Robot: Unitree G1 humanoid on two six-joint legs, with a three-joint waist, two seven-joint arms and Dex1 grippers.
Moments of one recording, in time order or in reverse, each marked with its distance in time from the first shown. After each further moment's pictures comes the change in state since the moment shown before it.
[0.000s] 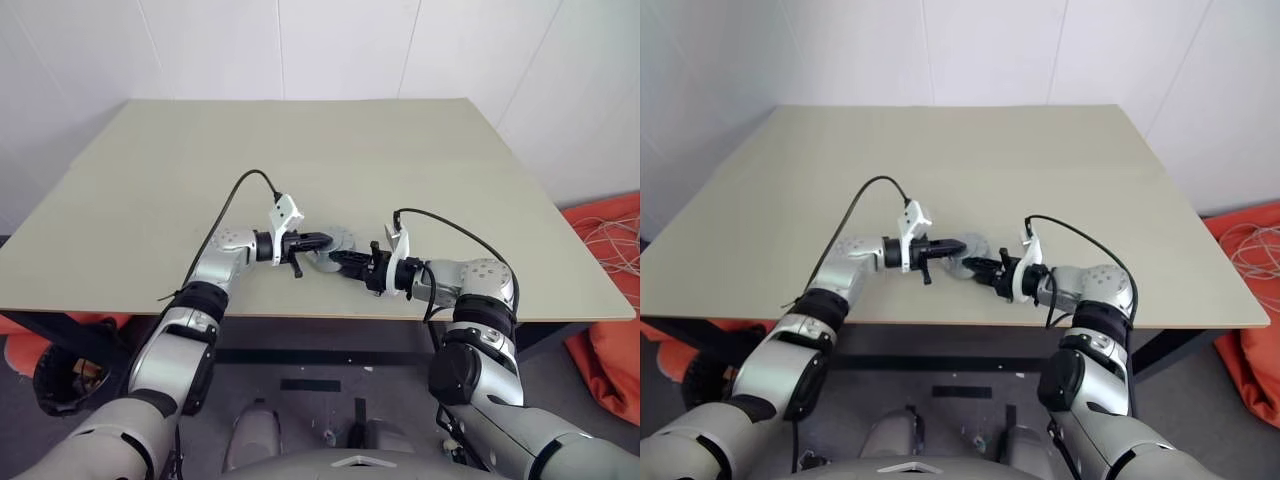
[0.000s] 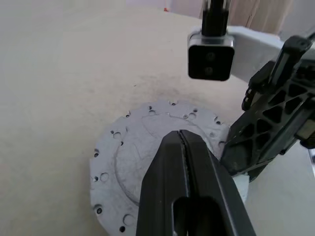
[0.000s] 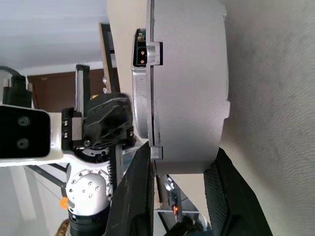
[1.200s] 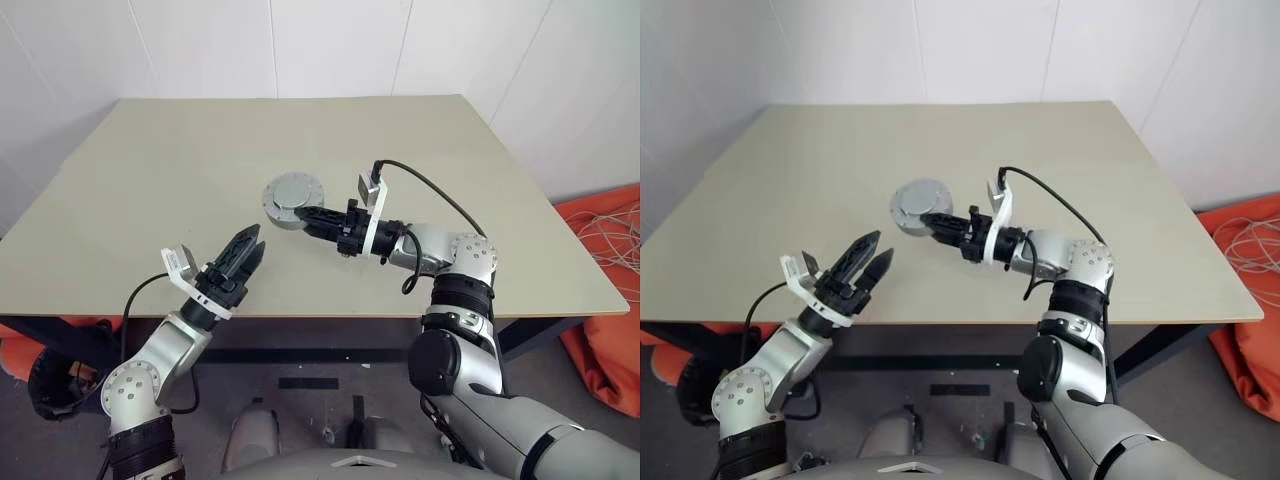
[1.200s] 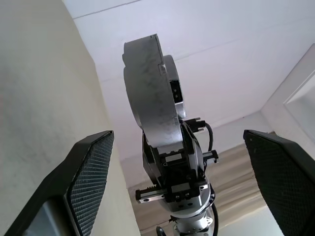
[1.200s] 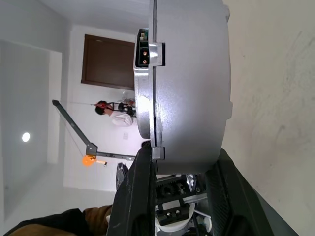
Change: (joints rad) left arm 0.694 -0.151 0.482 -0.870 -1.298 0.817 0.774; right arm -0.072 0.076 0.135 -0.080 0.624 -0.002 -0.363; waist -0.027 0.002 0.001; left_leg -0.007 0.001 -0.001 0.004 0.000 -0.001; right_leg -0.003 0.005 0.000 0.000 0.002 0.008
